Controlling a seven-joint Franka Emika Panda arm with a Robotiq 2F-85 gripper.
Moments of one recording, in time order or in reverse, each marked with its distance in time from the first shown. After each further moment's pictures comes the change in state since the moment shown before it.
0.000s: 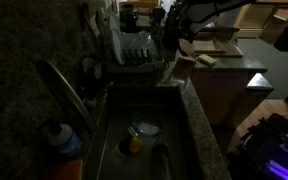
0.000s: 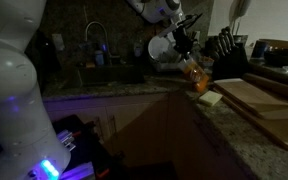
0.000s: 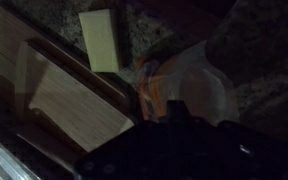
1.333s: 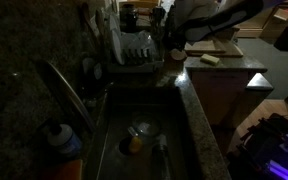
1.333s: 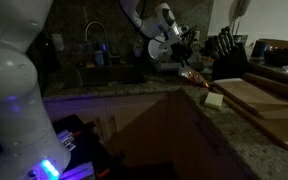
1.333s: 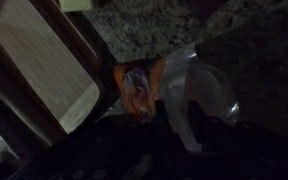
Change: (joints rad) arm 0.014 0.067 0.009 -0.068 -0.121 0.257 -0.144
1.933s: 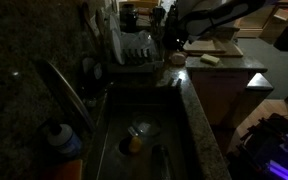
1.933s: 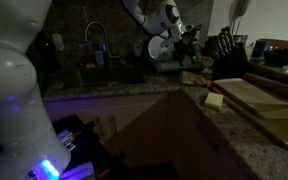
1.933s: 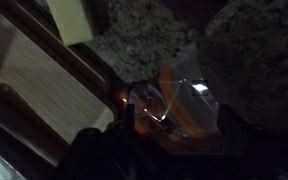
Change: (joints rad) arm -0.014 -0.014 -0.023 0.017 0.101 -0.065 0.080
